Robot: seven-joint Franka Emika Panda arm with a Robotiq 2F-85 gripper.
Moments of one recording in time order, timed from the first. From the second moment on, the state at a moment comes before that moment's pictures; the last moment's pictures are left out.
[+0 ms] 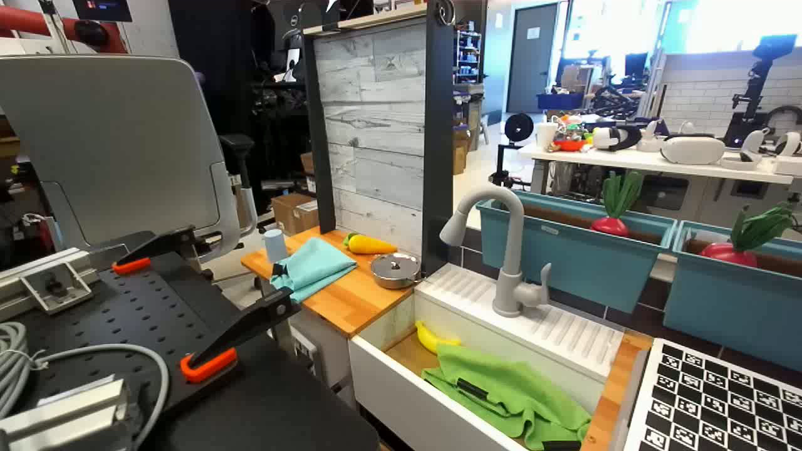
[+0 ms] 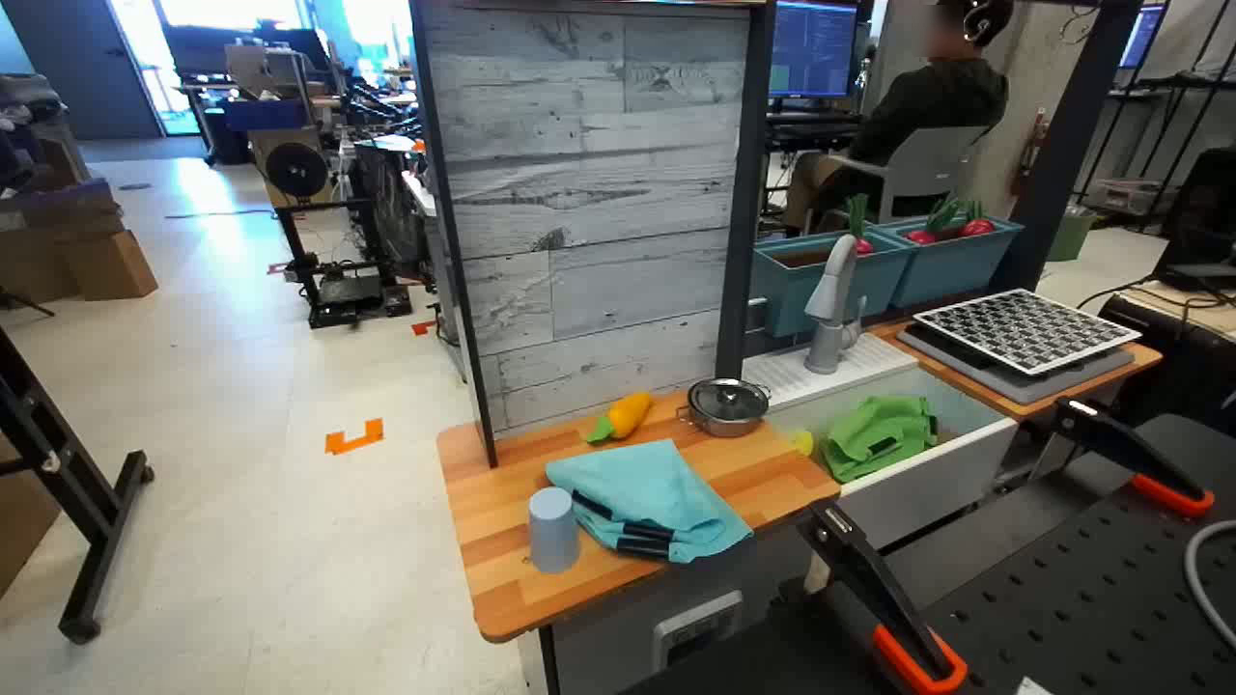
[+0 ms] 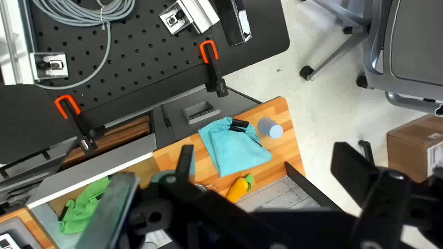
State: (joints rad) arm 0.04 -0.81 0.02 -2.70 0.28 1.93 0.25
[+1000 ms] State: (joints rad) arm 0.04 -0.80 0.02 -2.70 0.28 1.93 0.25
